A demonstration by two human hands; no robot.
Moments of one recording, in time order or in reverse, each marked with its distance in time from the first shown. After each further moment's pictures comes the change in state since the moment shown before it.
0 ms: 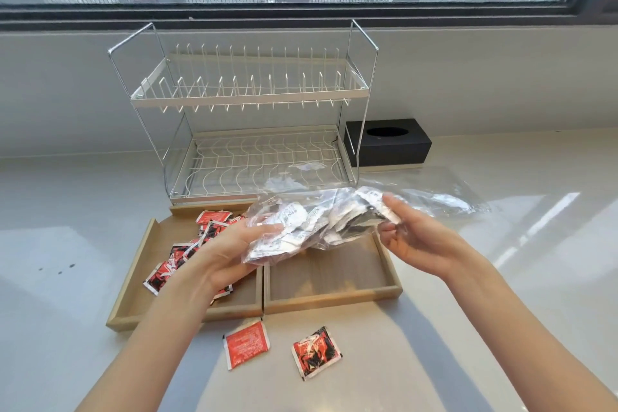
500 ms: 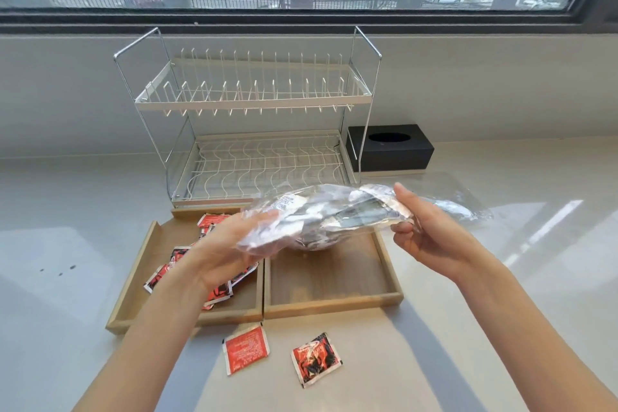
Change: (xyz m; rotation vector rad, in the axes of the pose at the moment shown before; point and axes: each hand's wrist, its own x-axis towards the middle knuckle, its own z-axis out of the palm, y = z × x) left_hand -0.014 0.017 0.009 -0.070 -0.039 0.058; right_hand -0.008 -0.013 0.005 -0.165 0.030 -0.100
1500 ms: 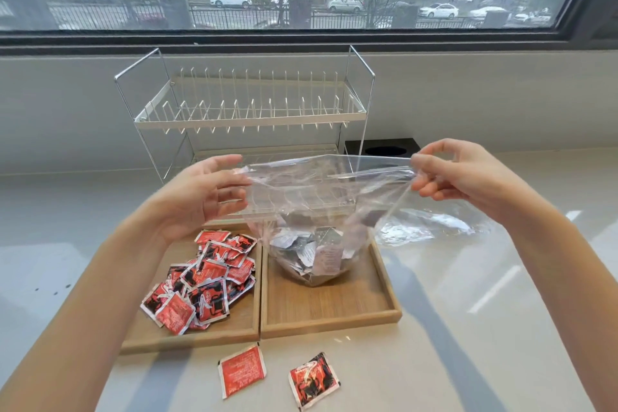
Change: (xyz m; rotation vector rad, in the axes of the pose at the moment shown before) left_hand -0.001 0.079 0.009 0.351 0.188 0.212; right_hand -0.004 -0.087 0.000 -0.699 0.130 -0.339
